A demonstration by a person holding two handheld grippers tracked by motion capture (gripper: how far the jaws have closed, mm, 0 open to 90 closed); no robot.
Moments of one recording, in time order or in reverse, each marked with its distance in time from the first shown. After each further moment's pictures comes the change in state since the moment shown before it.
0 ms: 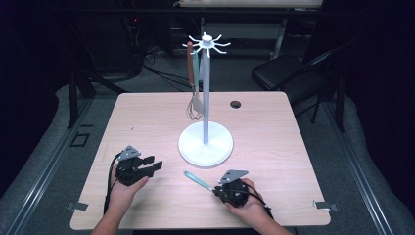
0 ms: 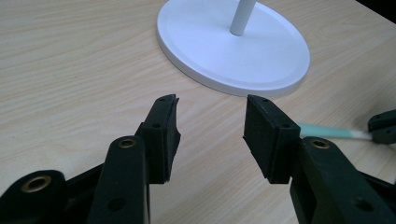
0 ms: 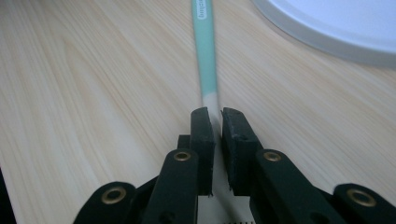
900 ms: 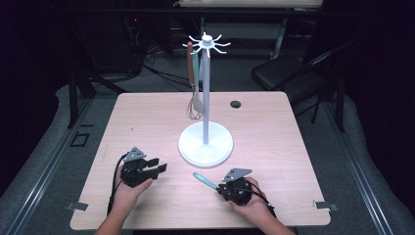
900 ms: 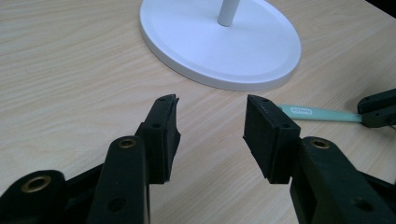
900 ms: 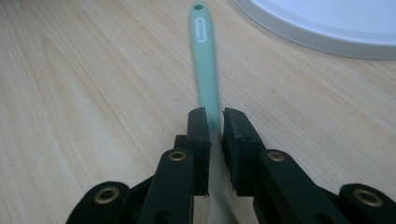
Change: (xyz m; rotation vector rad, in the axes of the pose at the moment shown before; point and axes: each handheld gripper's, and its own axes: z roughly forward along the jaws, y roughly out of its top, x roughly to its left) left arm -0.008 -0.002 0.009 0.023 -0.028 0.014; right arm -0.007 0.001 0.002 0.003 -0.023 0.007
